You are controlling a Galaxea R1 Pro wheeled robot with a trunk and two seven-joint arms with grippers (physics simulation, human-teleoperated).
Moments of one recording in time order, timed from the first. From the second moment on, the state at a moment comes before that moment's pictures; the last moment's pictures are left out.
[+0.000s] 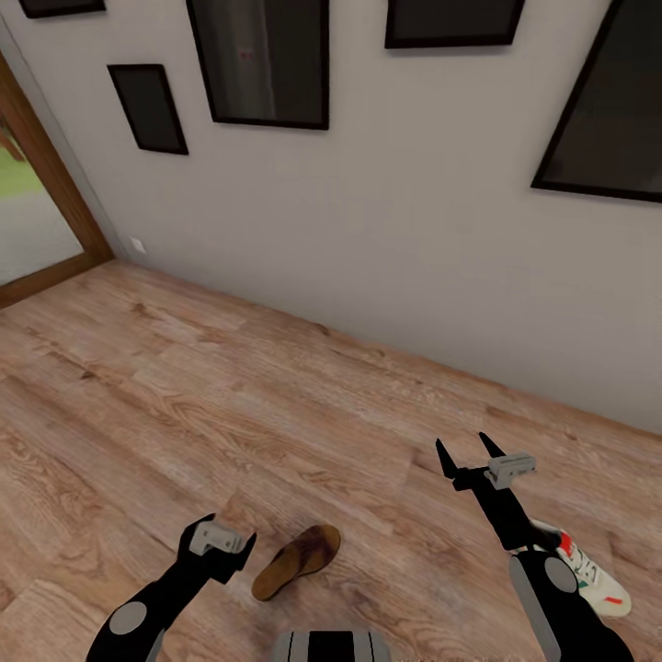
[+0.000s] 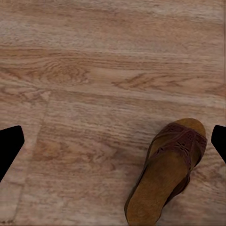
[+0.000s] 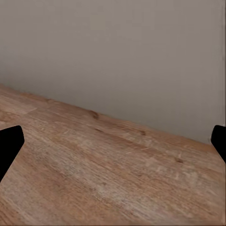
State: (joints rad) left arm -0.07 0.08 -0.05 -1.40 -0.11 0.19 -0.28; right arm -0.29 -0.09 -0.12 -1.16 -0.19 -0.42 0.39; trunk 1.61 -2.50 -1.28
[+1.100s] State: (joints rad) left arm -0.06 0.17 -0.19 -1.23 -0.11 0.18 -0.29; right arm -0.29 -0.09 -0.12 -1.17 -0.19 -0.41 0.39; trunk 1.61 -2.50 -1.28
